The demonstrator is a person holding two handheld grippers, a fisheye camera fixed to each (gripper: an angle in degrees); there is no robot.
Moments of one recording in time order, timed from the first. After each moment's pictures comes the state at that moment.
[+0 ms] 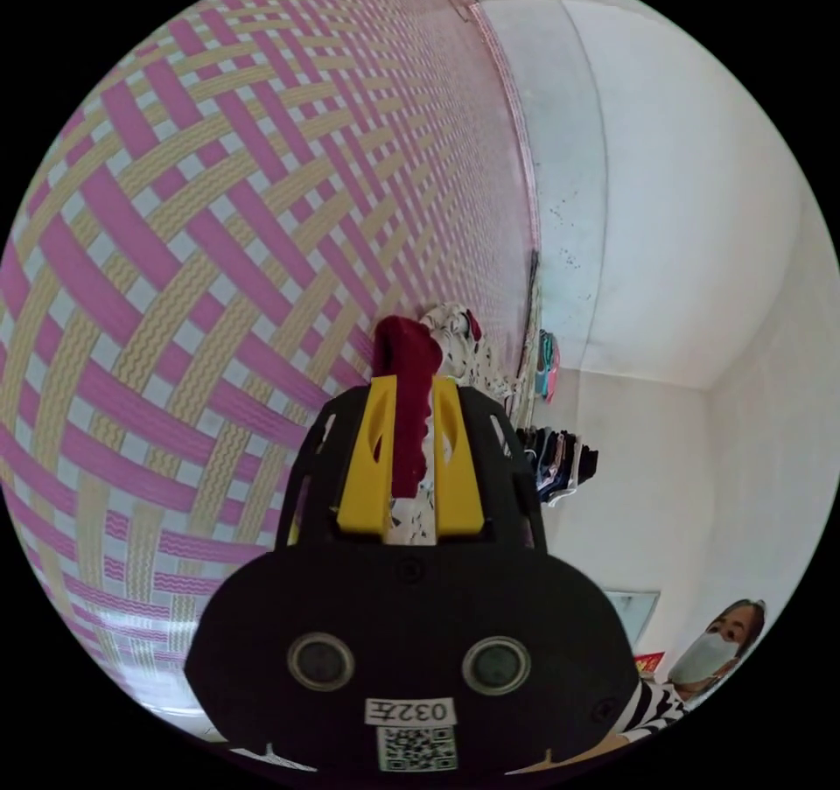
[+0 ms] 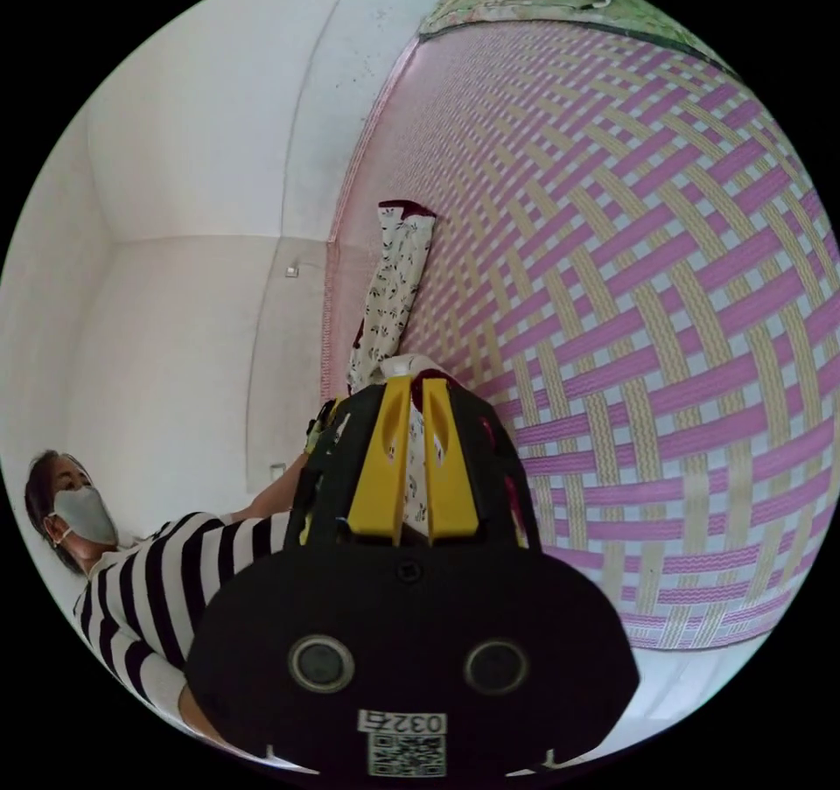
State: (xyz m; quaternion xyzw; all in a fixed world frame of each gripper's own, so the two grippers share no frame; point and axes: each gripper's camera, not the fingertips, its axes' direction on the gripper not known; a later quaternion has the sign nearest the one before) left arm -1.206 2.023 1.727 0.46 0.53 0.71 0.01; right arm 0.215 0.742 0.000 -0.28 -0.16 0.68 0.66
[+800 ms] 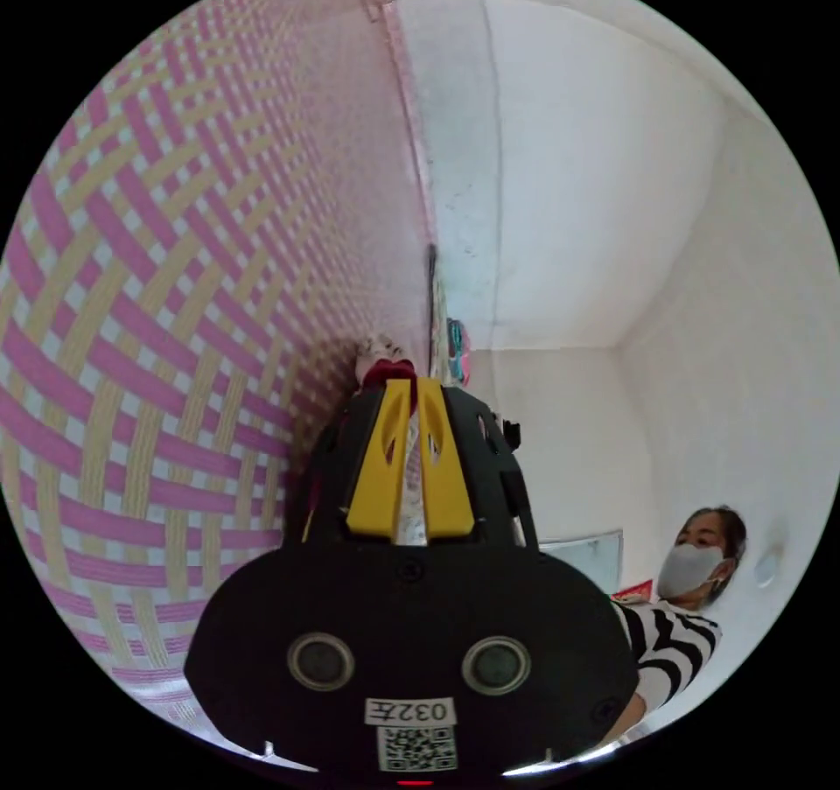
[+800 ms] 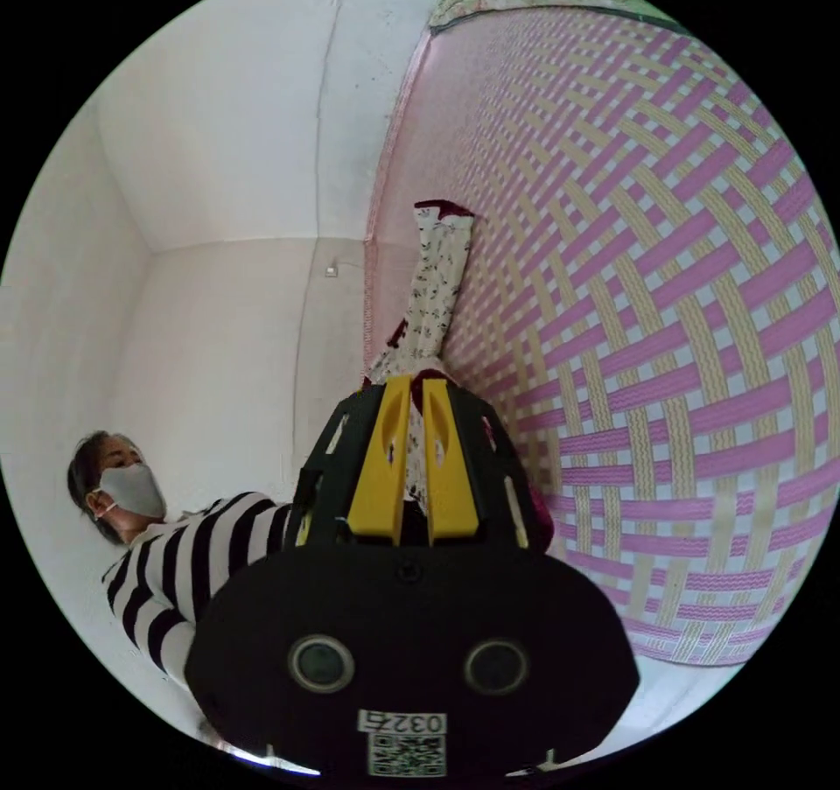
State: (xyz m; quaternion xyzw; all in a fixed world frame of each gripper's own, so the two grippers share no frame) left arm -1.258 2.020 1.759 0.39 0.48 0.77 -0.13; right arm 0.227 0.683 -0.005 -0.24 -0.22 0.70 0.63
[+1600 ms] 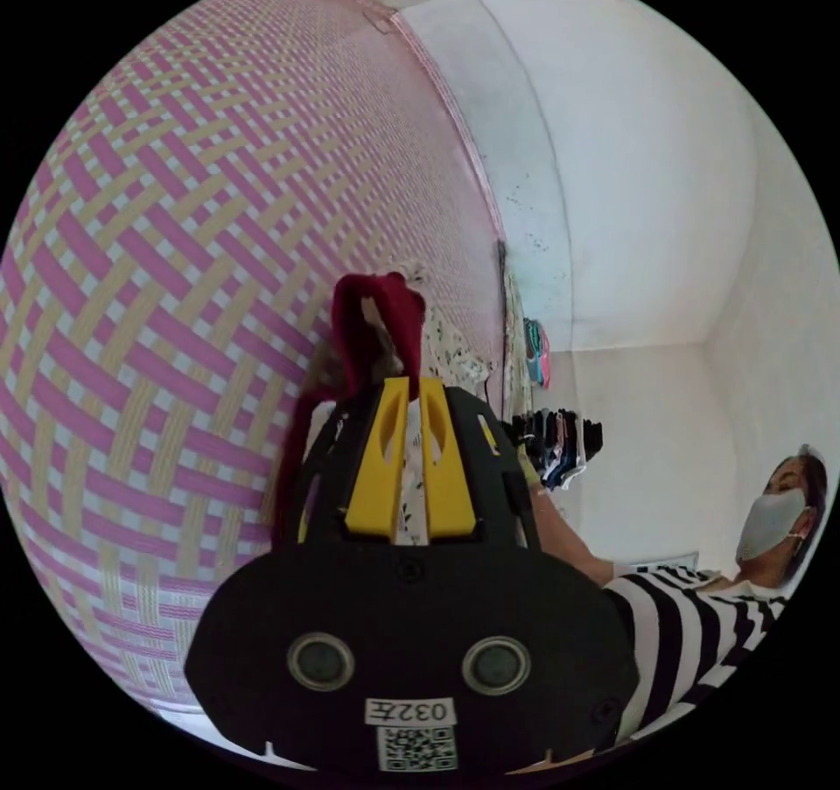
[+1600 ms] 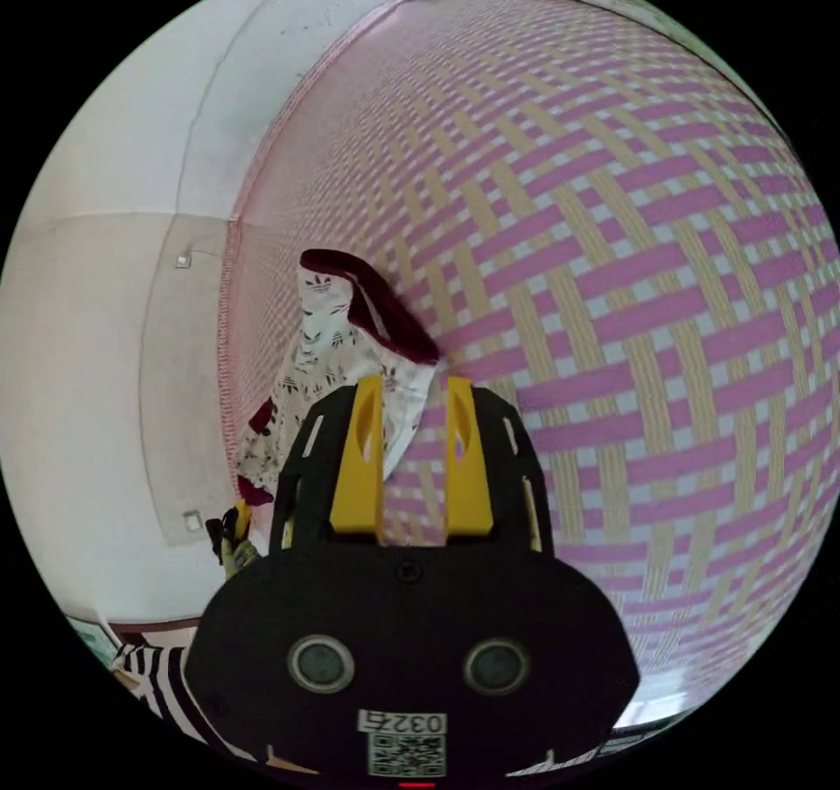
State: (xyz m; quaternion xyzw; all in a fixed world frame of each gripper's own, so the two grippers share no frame) left arm -1.177 2.047 1.864 0.50 0.51 0.69 -0.06; right arm 0.271 0.634 0.281 -0.43 -0.07 0.62 0.66
